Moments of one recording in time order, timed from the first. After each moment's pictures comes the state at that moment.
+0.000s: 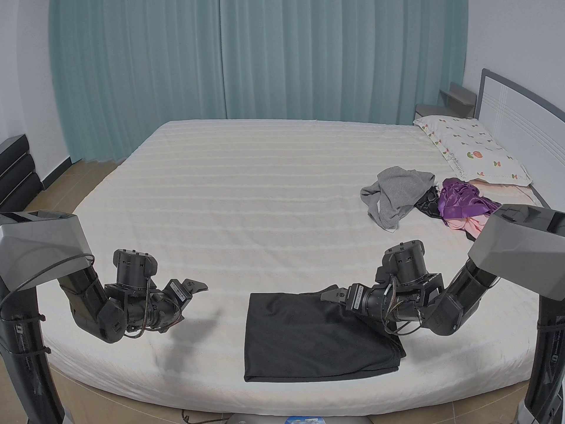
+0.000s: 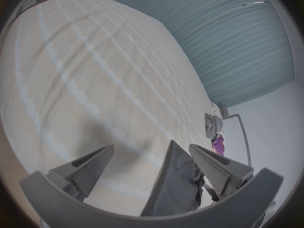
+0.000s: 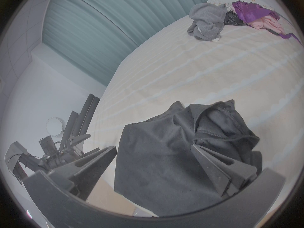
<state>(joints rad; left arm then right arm) -0.18 2.19 -0.59 -0.88 -0.20 -0.97 0.49 2.25 -0.82 -0.75 0.18 0.71</state>
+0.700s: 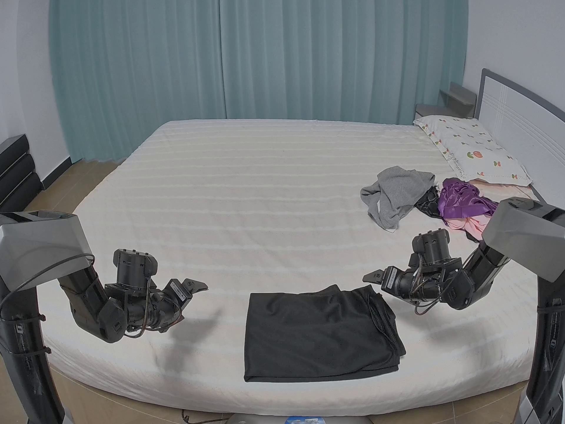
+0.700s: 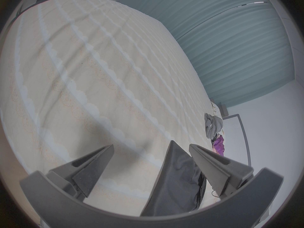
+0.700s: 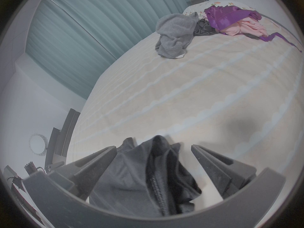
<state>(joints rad) -0.18 2.19 -0.60 -0.88 -0.20 -0.97 0.28 2.32 -0.92 -0.66 0.13 0.64</state>
